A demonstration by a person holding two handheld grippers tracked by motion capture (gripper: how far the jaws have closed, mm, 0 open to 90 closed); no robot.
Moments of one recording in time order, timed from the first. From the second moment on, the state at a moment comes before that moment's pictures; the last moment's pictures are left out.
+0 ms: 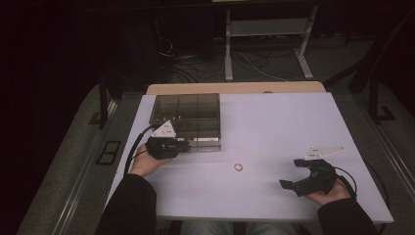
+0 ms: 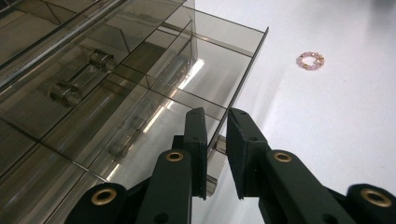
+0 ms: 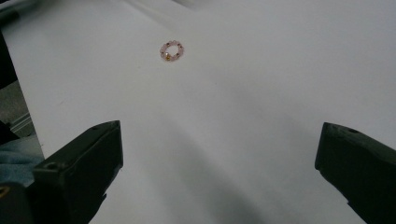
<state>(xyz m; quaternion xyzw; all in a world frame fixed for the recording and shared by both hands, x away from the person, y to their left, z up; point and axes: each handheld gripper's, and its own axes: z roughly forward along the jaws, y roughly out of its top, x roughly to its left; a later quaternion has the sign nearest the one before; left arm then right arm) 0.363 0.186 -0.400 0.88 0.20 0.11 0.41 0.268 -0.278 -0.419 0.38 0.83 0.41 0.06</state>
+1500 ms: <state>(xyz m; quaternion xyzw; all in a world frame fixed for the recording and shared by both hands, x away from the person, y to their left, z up) 0.346 0.190 -0.393 0.87 0.22 0.10 0.44 0.268 -0.279 -0.418 0.38 0.83 0.41 0.06</state>
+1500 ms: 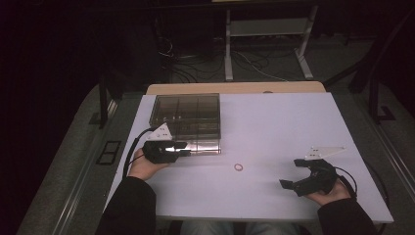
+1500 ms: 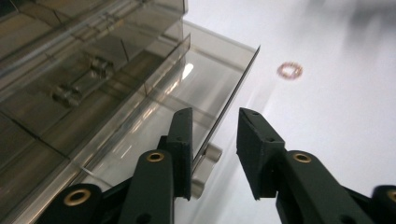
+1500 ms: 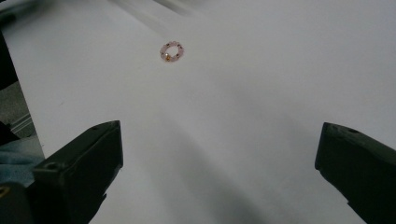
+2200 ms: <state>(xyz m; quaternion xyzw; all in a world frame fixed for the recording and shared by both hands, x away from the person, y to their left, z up) 0.331 0.157 -0.375 0.84 0.23 0.07 0.48 0.267 -0.281 -0.417 0.38 0.82 0.42 0.06</state>
